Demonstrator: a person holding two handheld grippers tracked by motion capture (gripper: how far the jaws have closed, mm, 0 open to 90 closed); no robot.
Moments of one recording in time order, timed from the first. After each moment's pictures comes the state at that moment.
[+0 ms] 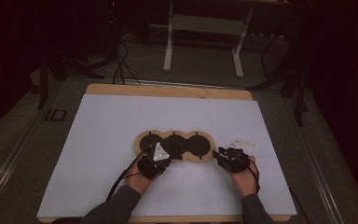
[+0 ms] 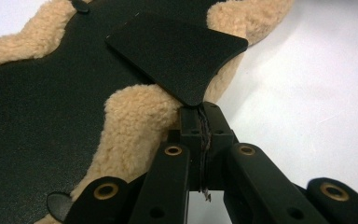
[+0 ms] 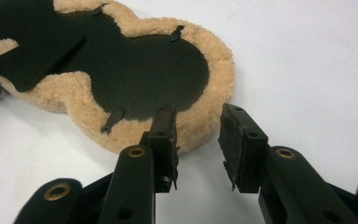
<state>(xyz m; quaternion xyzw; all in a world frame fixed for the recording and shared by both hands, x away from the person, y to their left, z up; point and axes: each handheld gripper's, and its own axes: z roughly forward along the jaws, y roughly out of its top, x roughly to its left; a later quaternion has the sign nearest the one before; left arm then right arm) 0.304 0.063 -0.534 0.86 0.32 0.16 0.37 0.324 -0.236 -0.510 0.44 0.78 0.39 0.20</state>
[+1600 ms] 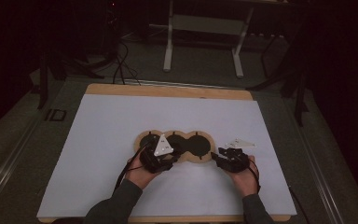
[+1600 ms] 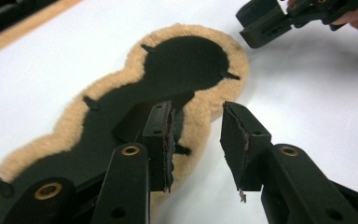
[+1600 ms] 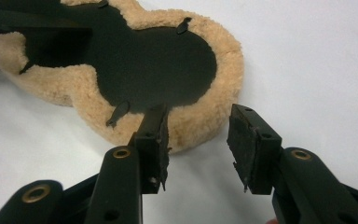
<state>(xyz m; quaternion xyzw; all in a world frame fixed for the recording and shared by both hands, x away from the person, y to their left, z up) 0.301 0.053 -0.481 0.85 0.26 0.19 0.41 0.325 -0.237 -0.513 0.43 0.79 0.39 0.18</state>
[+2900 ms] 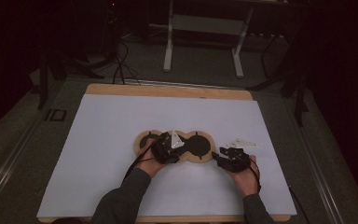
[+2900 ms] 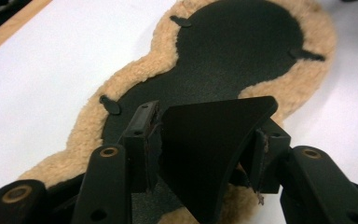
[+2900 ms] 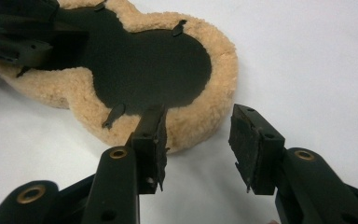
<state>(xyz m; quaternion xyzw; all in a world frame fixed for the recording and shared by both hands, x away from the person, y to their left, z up) 0.342 0.025 -0.507 0.88 0.25 0.23 0.32 0.326 -0.240 -0.512 0.44 0.79 0.39 0.19</state>
